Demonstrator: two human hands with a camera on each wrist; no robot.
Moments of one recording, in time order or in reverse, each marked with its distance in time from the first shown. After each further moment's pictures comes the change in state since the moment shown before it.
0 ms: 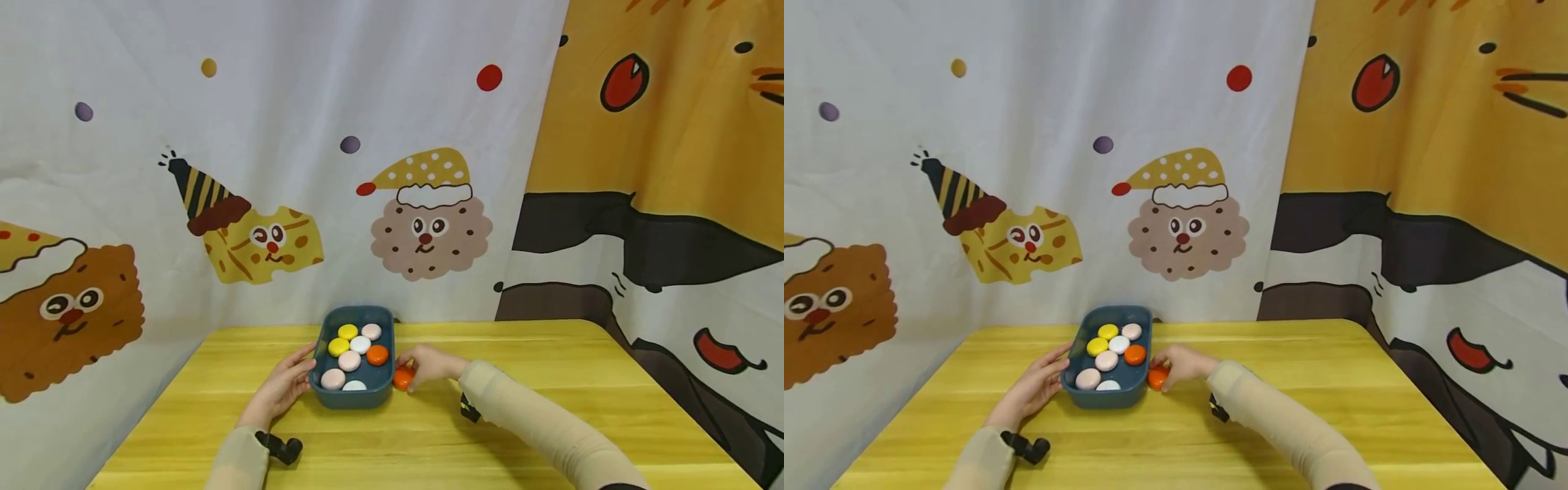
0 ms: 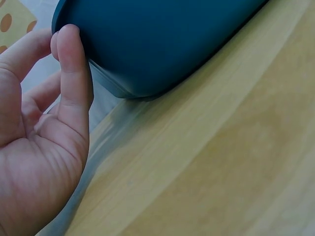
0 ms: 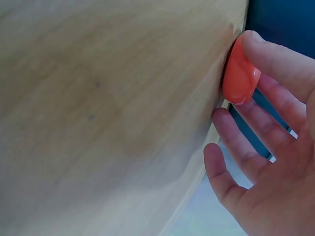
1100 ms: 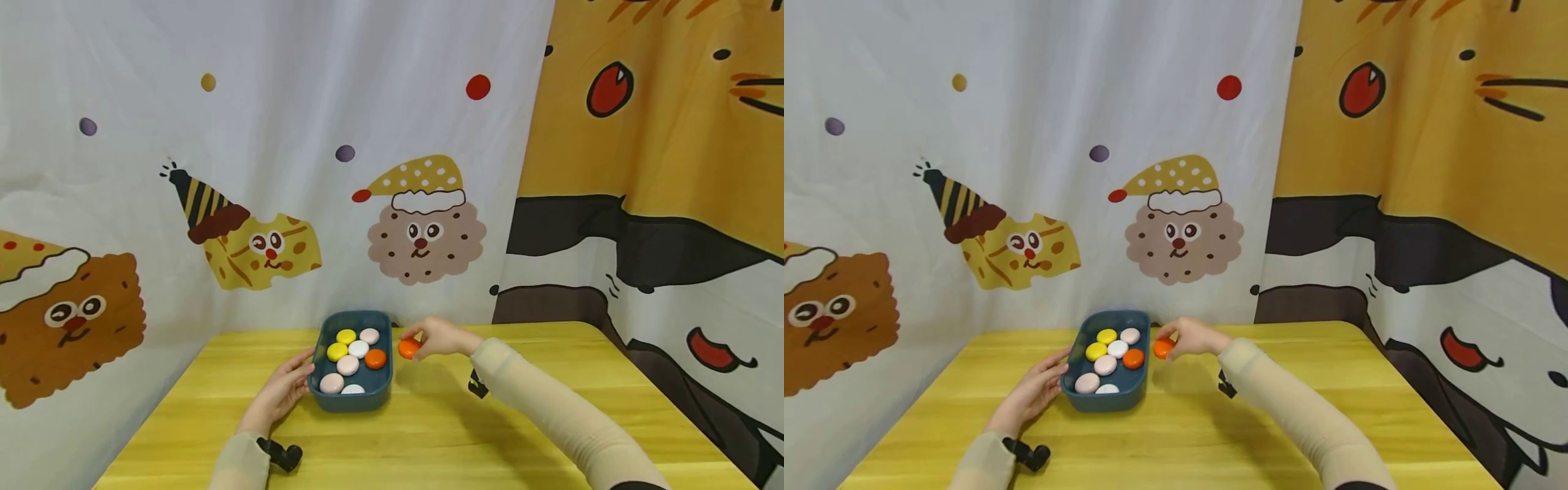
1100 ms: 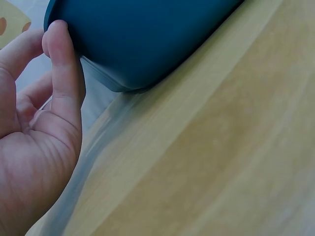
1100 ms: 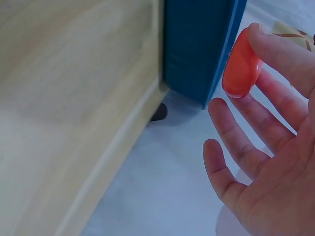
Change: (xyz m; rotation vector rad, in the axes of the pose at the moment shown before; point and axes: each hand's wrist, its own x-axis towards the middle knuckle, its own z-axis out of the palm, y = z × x) left_hand -0.002 0.001 0.007 0.007 0.047 0.010; right_hand -0.017 -0.019 -0.063 0.018 0.093 0.030
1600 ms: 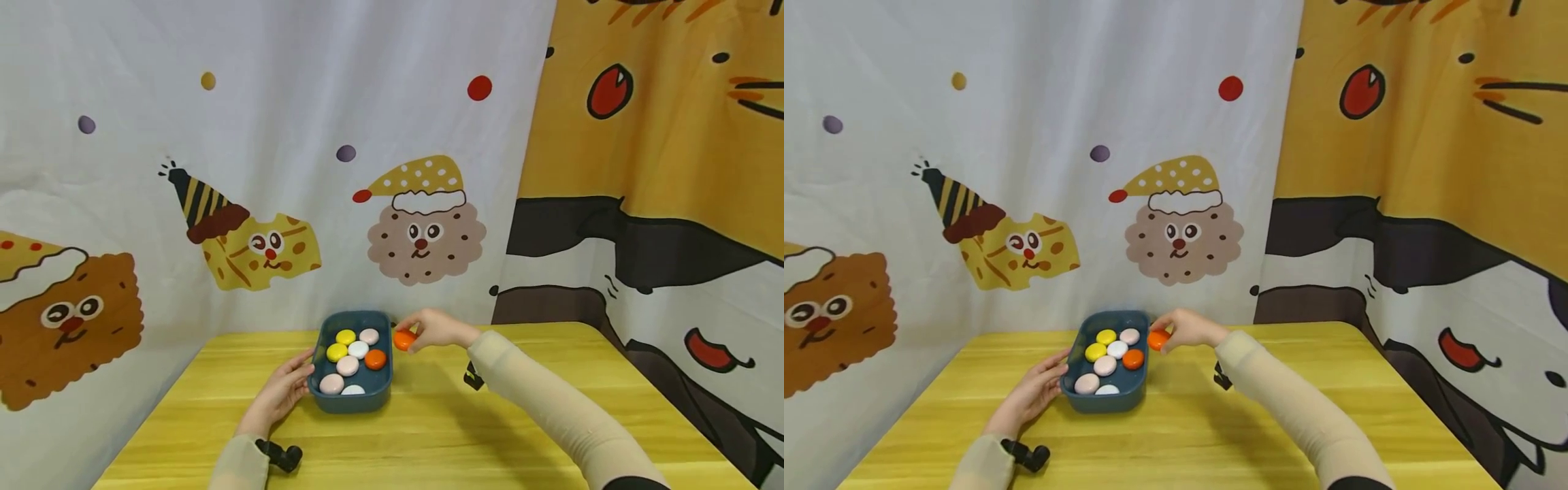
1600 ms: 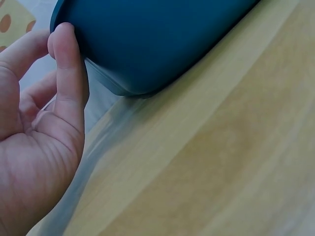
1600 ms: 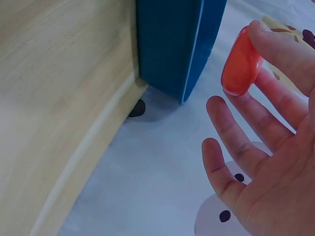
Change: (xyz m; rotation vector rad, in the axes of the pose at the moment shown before) left_hand 0.000 -0.002 -0.002 0.010 -0.007 0.008; right_hand 0.008 -0.012 -0.013 -0.031 0.007 -0.010
